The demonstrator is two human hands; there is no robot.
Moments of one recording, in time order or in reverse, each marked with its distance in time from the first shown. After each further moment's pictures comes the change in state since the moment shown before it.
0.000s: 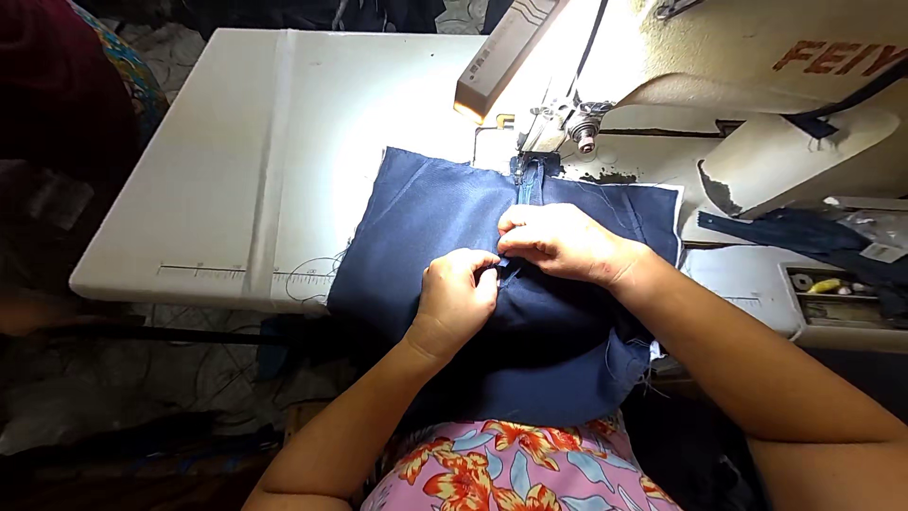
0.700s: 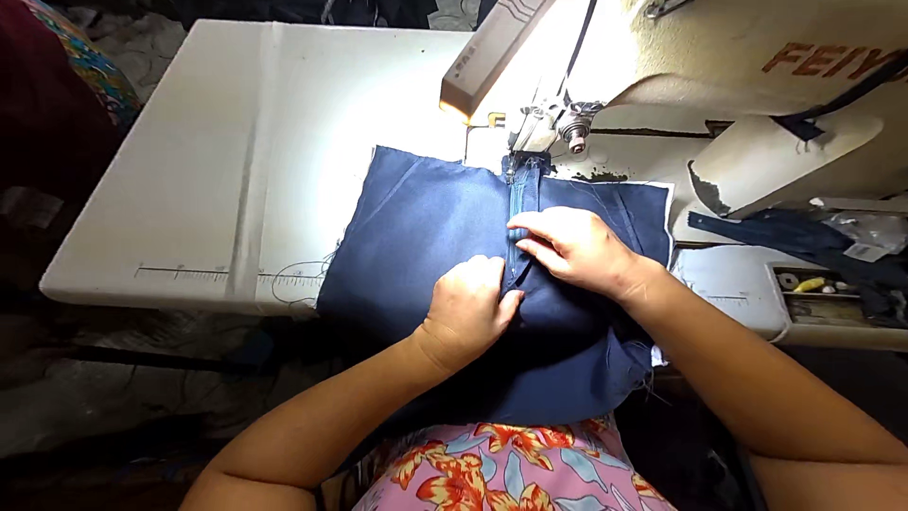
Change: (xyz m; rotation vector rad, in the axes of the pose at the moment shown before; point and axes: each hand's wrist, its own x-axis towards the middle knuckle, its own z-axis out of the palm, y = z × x) left_hand -0.003 0.000 0.020 0.314 -0.078 0.297; right_hand -0.029 -0.008 -0.002 -0.151 0.109 0.244
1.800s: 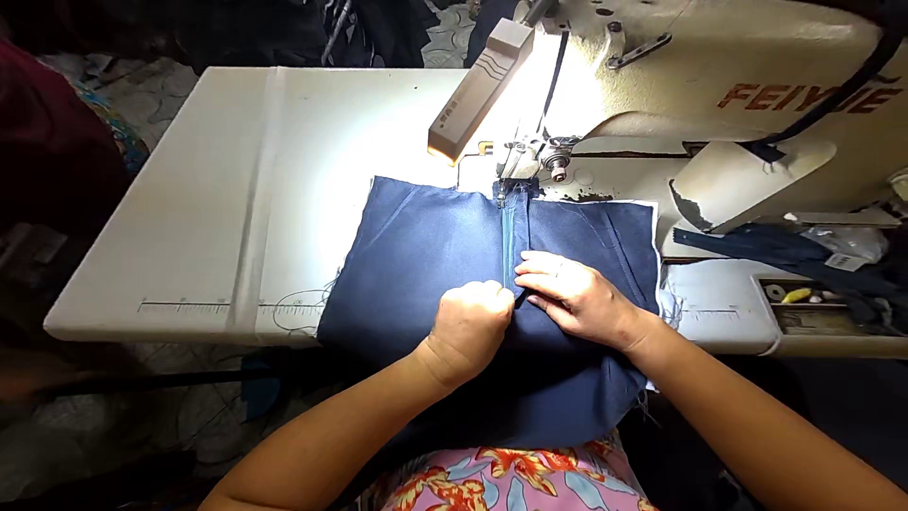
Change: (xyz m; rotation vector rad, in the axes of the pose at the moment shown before) left_hand 0.011 0.000 0.009 0.157 0.131 0.231; right_hand -0.046 0.002 0.015 0.028 0.032 -0.072
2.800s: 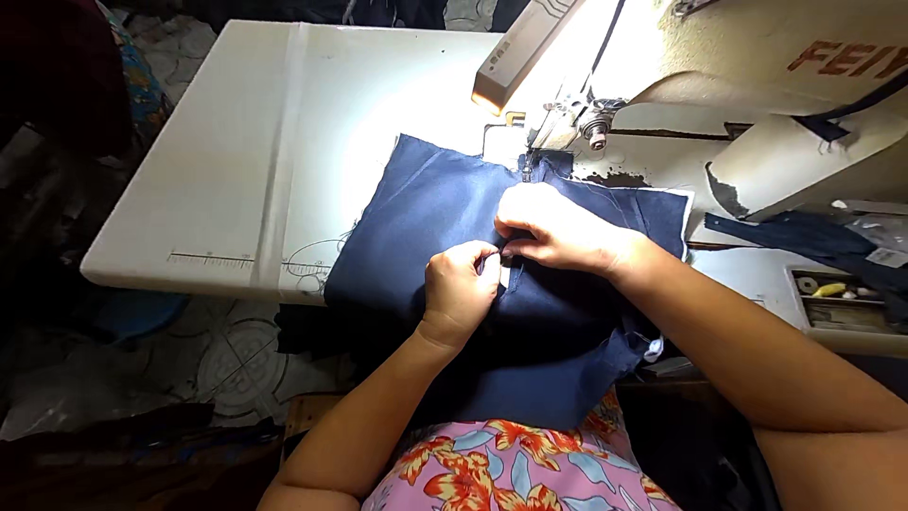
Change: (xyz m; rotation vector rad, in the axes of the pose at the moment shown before) left_hand -0.012 -0.006 -0.017 -0.383 0.134 -0.613; right_hand 0.096 0.005 -0.005 0.121 -0.244 -0.178
